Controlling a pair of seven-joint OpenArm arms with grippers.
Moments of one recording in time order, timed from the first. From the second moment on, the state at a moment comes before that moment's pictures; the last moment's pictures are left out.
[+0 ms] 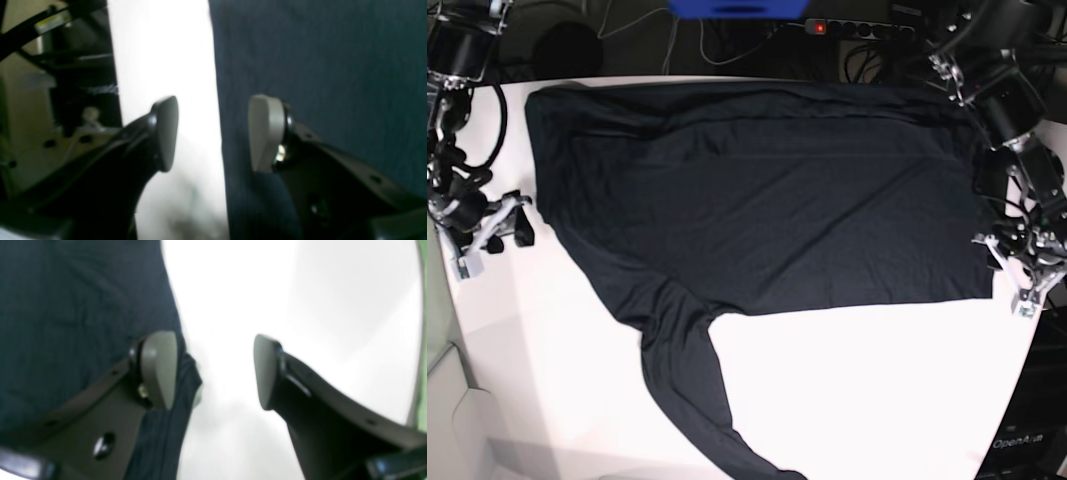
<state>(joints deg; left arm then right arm) -17.2 -14.7 -33.0 77.8 13.3 -40.7 53.6 -0.3 23.8 25.3 80.4 25.7 39.7 -46.8</state>
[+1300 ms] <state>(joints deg) -16.1 -14.4 -33.5 66.3 13.5 -40.7 48.6 11.3 17.6 13.2 64.6 9.2 39.7 -36.4</state>
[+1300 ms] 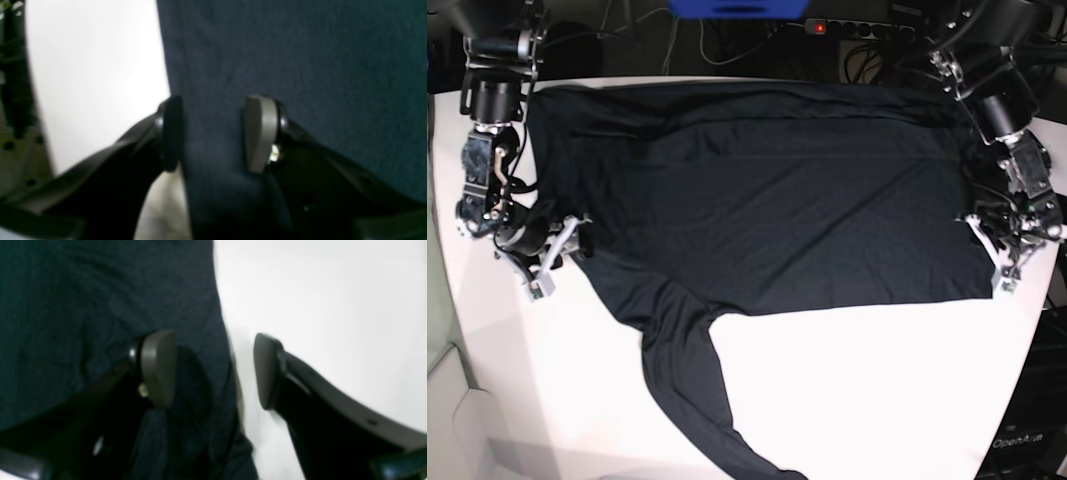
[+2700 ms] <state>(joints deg) -18.5 -14.8 -33.3 60.0 12.7 -40.5 43.8 16.9 21.8 13.5 47.9 11.0 40.3 -22.7</state>
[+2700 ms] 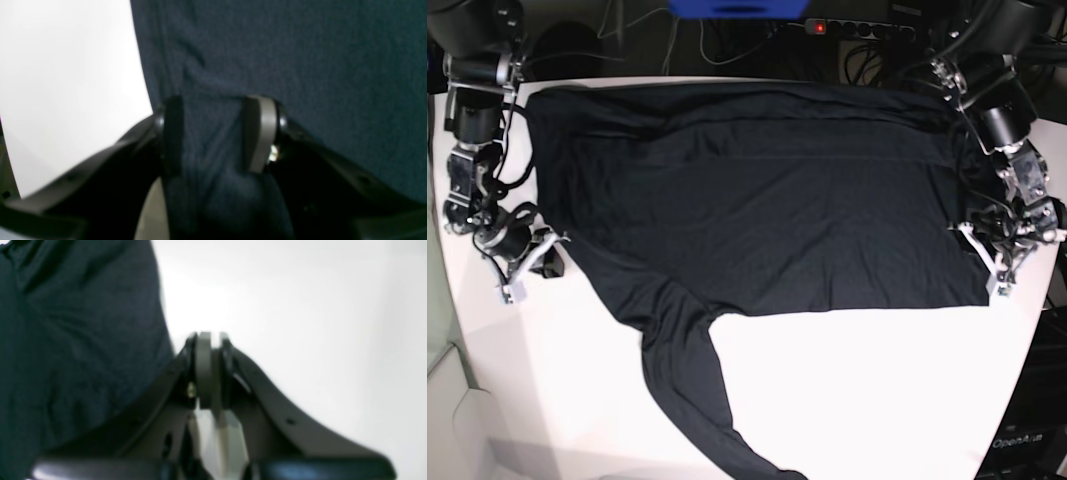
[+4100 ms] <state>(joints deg) -22.7 -16.2 -33.2 61.6 12.9 -40.7 39.8 24.9 16.5 8.7 50.4 9.0 39.9 -32.5</state>
